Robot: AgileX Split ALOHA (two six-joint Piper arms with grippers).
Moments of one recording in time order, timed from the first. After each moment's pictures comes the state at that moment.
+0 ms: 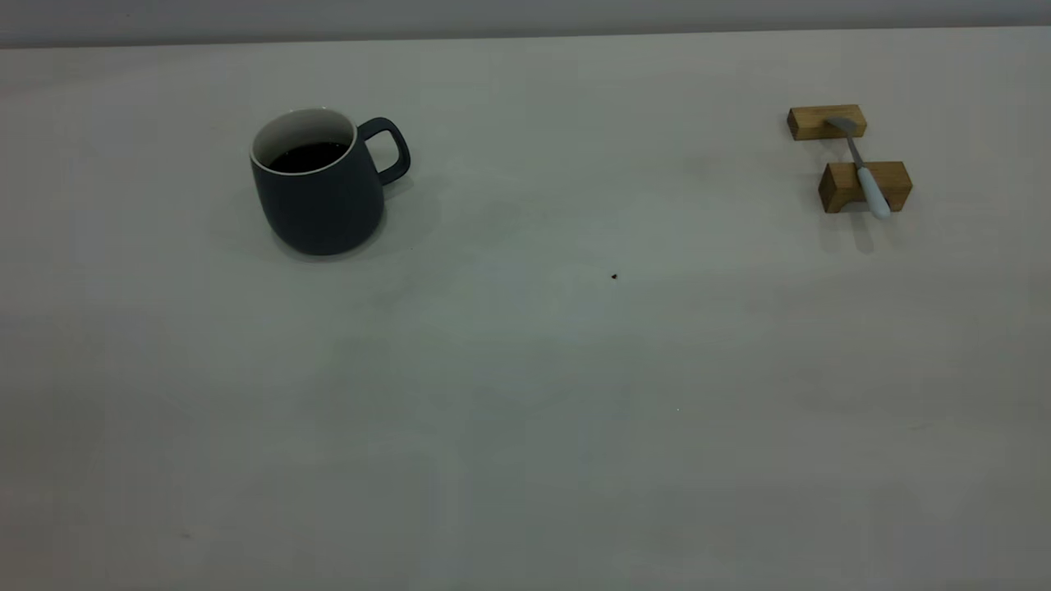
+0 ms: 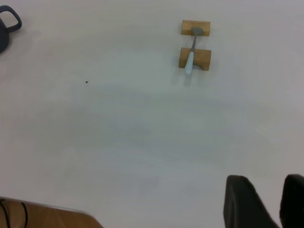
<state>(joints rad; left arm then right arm) 0.11 -0.02 -0.50 0.03 1.16 -0.09 0.04 0.02 -0.47 0.10 1.13 -0.14</state>
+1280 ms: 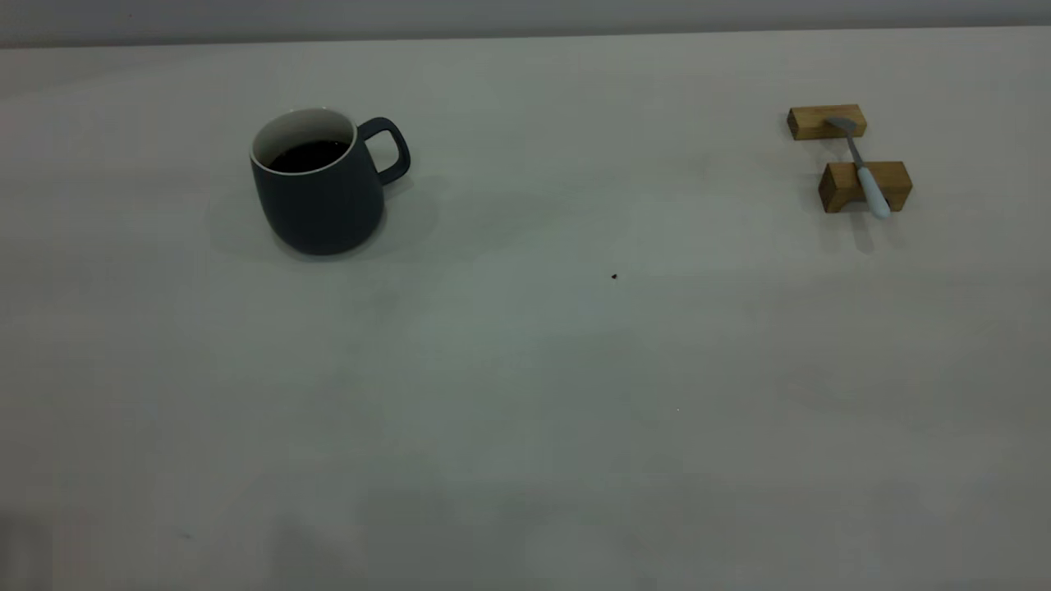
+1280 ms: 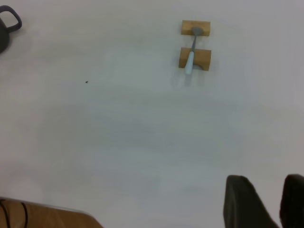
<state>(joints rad) 0.11 0.77 -0.62 -0.02 0.81 0.05 0.04 0.02 -0.47 0.10 1.13 -0.14</state>
